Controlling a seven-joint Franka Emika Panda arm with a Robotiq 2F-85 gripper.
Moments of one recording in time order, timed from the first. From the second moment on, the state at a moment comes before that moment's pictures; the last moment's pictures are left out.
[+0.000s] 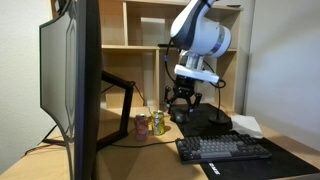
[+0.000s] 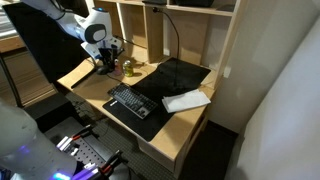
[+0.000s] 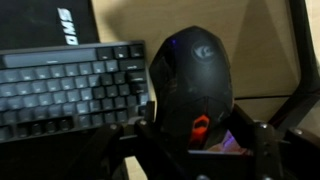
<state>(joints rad) 0.23 0.12 0.19 -2.27 0.29 2.44 0.32</state>
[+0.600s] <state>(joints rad) 0.00 -0.22 0.05 -2.65 -0.26 2.45 0.46</state>
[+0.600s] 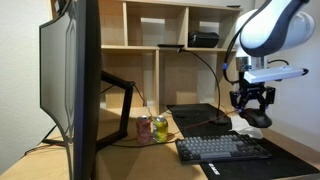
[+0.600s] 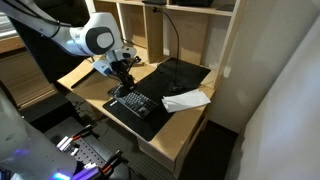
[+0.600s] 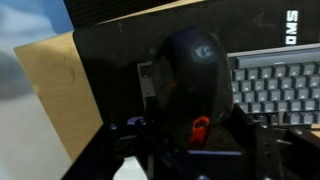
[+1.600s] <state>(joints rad) -0.36 -0.06 -0.16 -2.61 -0.76 2.66 0.88</state>
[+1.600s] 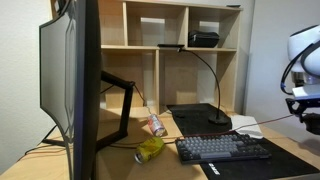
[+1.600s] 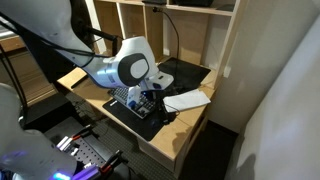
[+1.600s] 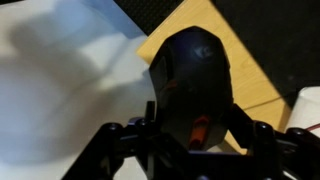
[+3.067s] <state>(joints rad) -0.21 0.43 -0.37 -2.47 -0.81 3.13 1.41</state>
